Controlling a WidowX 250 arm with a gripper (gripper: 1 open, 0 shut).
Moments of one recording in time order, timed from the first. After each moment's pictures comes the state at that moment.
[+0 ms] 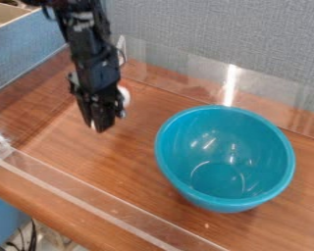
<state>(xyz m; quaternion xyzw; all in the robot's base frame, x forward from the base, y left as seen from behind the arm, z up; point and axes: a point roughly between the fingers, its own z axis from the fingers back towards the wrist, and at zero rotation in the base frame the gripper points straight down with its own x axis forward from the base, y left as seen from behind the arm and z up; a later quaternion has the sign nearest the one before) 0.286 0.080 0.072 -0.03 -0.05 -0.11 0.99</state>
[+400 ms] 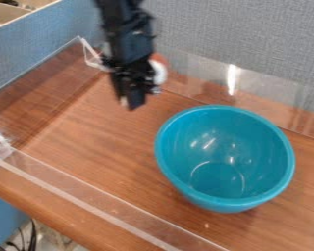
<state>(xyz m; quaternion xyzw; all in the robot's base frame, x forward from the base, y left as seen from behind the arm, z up) 0.298 0.015 0.107 -0.03 -0.06 -0.21 0.98</state>
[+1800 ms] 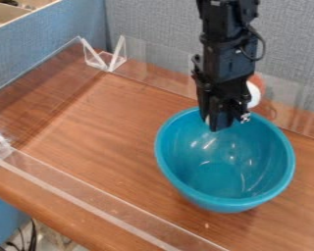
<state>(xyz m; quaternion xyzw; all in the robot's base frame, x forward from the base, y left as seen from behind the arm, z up) 0.308 -0.077 0.103 -0.05 -0.06 -0.33 0.94</state>
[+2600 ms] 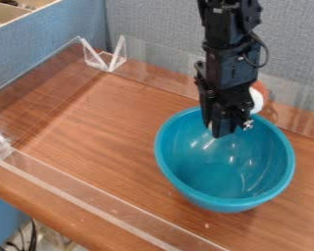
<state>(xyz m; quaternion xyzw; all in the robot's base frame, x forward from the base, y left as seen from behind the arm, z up) 0.306 -0.080 0.098 -0.05 -0.06 -0.33 0.94</state>
